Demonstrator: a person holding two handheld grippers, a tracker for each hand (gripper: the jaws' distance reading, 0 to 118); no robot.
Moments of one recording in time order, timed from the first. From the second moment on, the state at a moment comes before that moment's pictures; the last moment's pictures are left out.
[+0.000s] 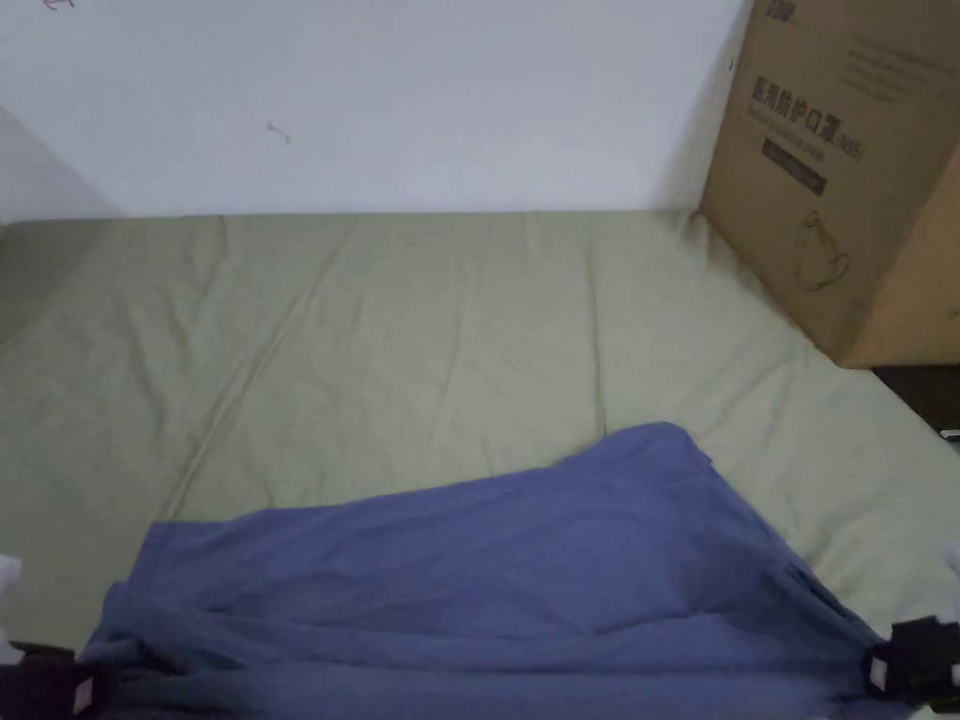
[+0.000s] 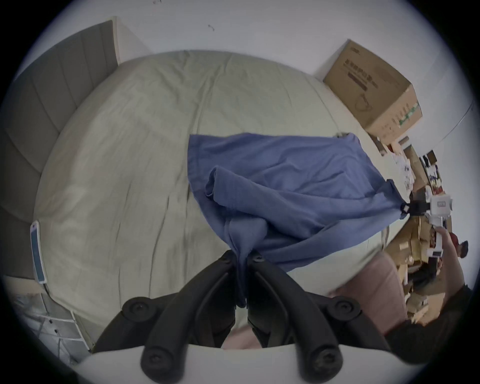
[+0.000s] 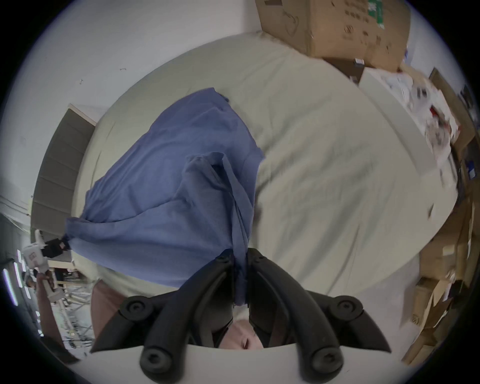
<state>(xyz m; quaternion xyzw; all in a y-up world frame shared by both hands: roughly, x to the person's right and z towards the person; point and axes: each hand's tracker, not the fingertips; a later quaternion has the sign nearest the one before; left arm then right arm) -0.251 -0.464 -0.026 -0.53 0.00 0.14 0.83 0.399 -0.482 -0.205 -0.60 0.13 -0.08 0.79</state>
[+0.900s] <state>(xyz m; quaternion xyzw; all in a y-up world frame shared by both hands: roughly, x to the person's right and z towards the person) -0.186 -0.376 0.042 -0.18 0.10 0.11 0.97 0.332 -0.374 -0.119 -0.24 0.18 -0.13 0.95</state>
